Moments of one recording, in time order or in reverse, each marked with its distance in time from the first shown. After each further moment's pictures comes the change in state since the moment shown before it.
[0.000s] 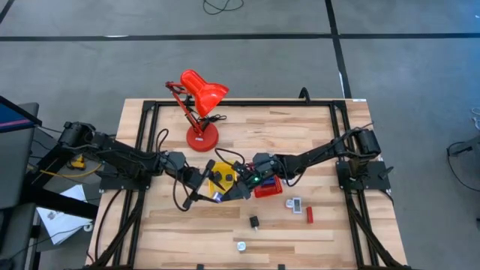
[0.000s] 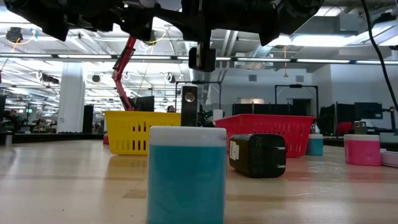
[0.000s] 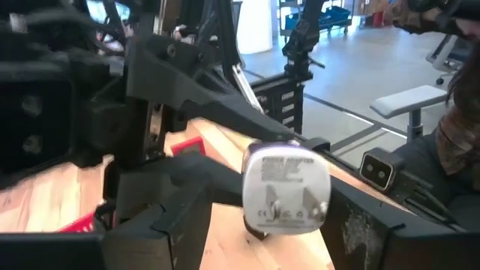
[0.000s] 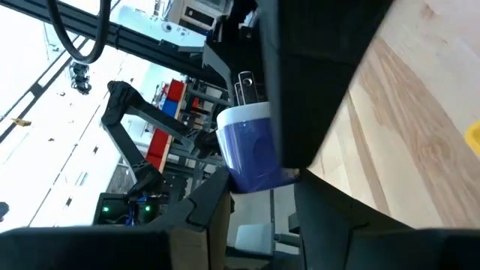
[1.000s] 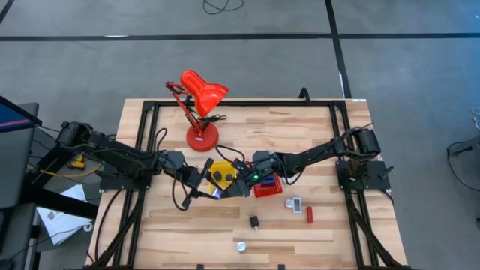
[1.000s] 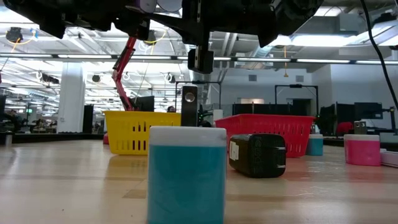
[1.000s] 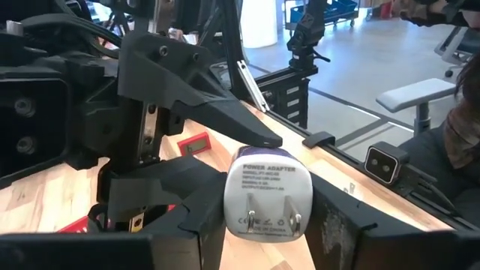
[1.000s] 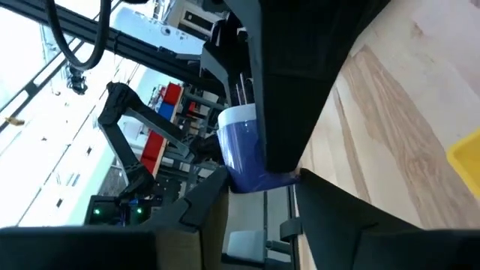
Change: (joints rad) left arm 0.000 -0.039 0.000 -0.062 -0.015 0.019; right arm -0.009 0.000 -0.001 0.002 -0.002 -0.038
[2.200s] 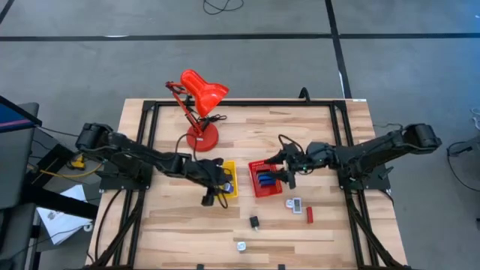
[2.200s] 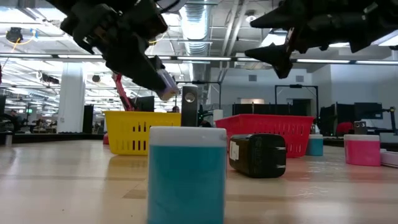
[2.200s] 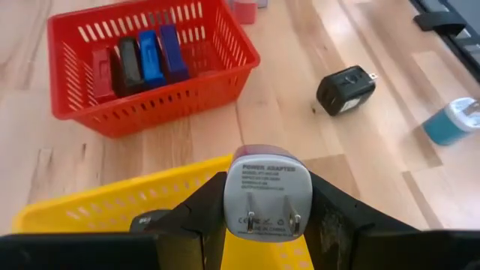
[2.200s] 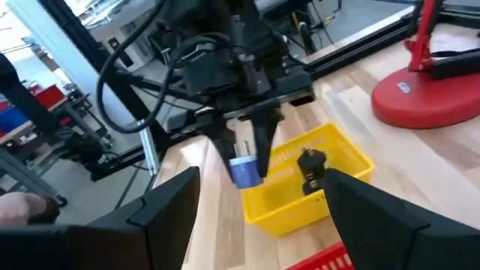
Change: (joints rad) left arm 0.015 0.278 0.251 -0.484 -0.229 -0.220; right arm -0.043 -0.678 -0.658 -0.029 0.382 -0.611
